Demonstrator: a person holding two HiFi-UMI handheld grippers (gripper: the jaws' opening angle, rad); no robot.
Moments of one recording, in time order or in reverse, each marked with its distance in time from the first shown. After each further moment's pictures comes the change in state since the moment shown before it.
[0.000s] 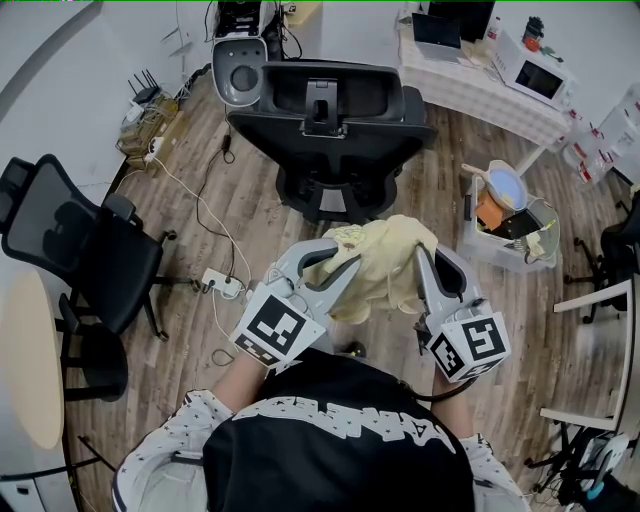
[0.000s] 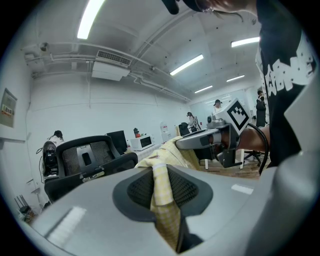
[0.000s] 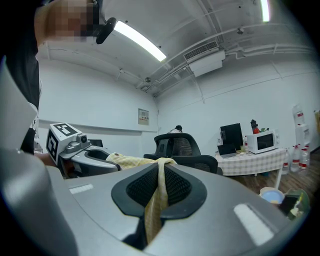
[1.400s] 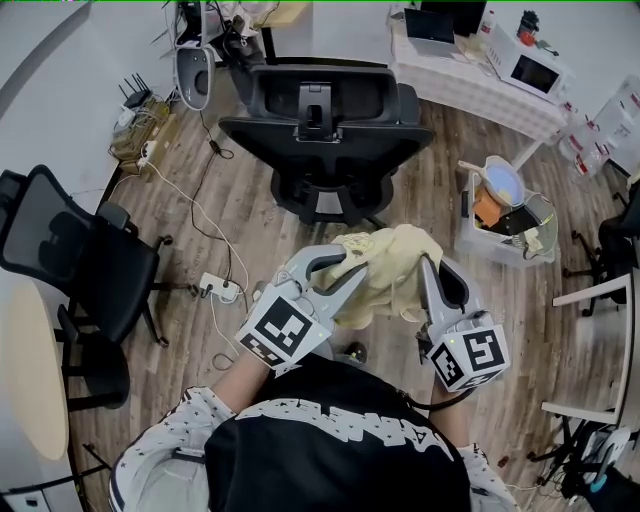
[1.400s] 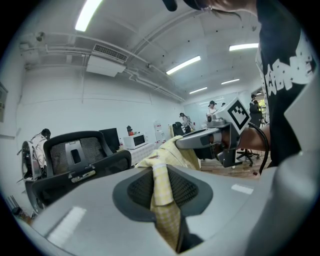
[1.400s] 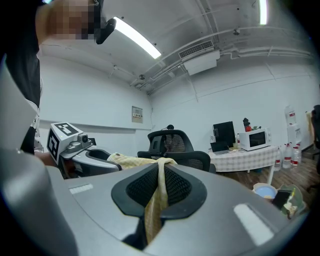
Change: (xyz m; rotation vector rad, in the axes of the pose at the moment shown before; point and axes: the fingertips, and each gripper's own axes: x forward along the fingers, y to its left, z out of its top) left arm 0.020 -0.002 -0.009 -0.007 0.011 -0.095; right arm -0.003 -0.012 -0.011 0.018 0.028 -0.076
